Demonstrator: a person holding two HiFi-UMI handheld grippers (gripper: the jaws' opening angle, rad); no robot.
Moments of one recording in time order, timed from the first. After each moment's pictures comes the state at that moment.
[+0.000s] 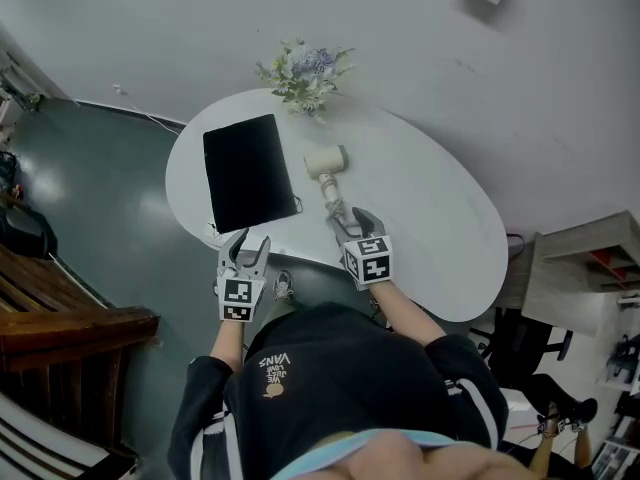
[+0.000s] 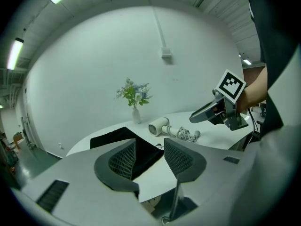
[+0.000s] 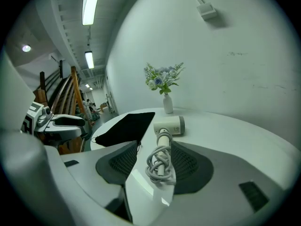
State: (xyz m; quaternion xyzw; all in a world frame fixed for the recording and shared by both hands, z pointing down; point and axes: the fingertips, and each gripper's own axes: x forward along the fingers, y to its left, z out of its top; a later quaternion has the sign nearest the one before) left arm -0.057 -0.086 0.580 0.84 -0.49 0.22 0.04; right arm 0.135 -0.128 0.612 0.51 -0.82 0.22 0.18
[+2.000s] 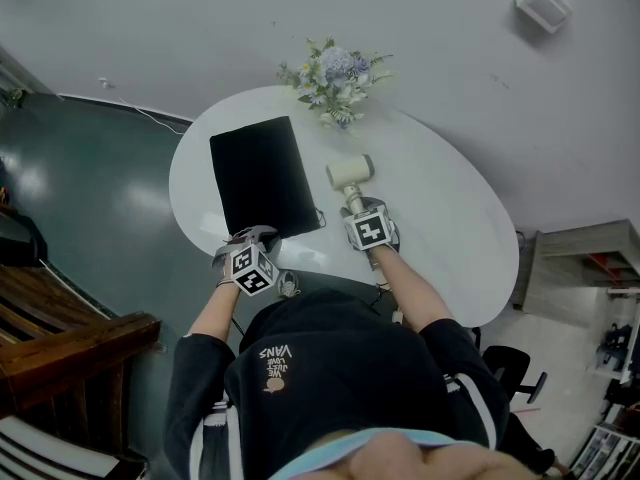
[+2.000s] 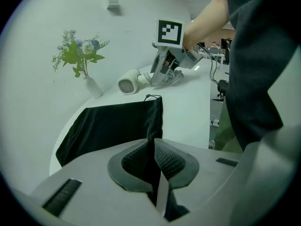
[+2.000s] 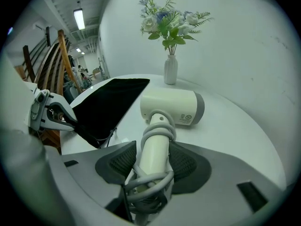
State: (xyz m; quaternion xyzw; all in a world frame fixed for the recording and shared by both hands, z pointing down) left arm -0.090 -0.157 0.714 0.85 -0.19 0.48 -0.04; right arm 0.099 -0.224 0.709 0.48 -0.74 0.26 0.39
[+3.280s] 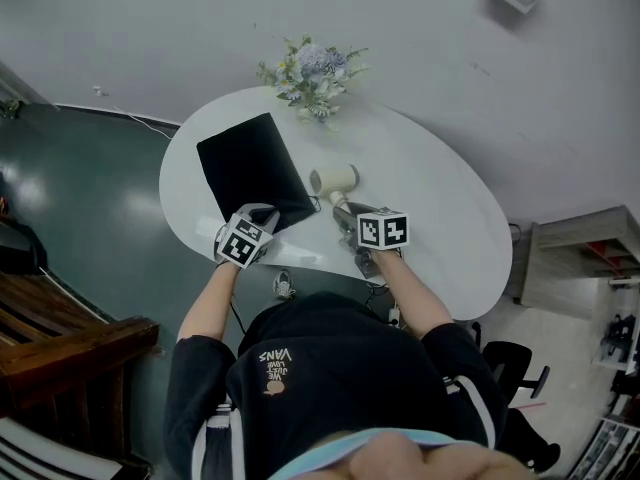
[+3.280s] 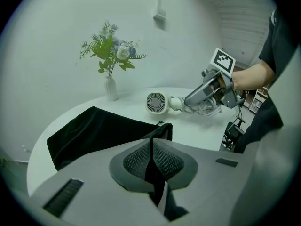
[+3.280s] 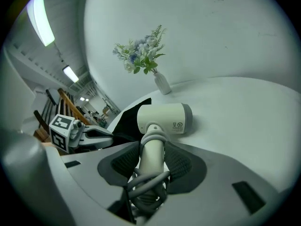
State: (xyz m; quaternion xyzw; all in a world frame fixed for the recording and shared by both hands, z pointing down) left arm -0.047 -0.201 0.663 0.88 -0.27 0.37 0.13; right arm 0.108 -0.193 0.658 0.45 -0.77 0.42 0.16
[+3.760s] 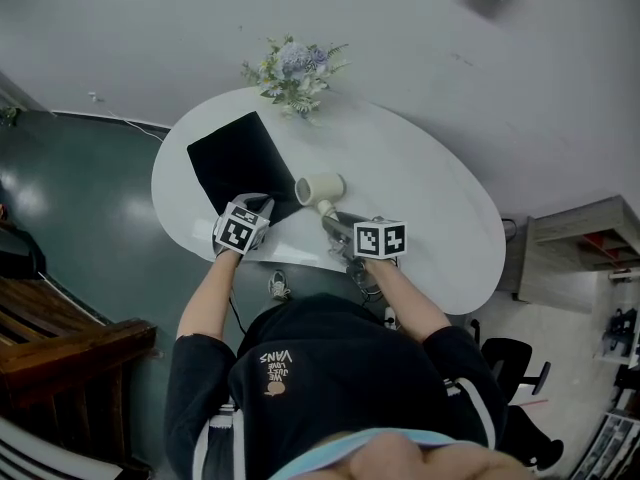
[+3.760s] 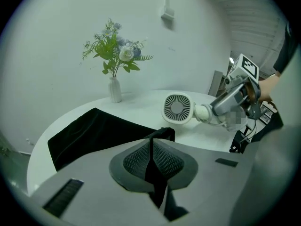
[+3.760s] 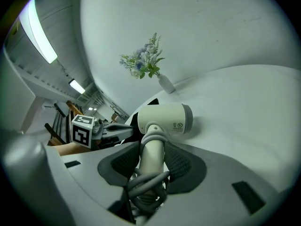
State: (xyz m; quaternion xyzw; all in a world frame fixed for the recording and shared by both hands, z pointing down) left arm -0.024 -0.215 0.657 0.87 -0.31 0.36 0.15; right arm 0.108 -0.149 0.637 0.42 -0.78 0.46 0.10
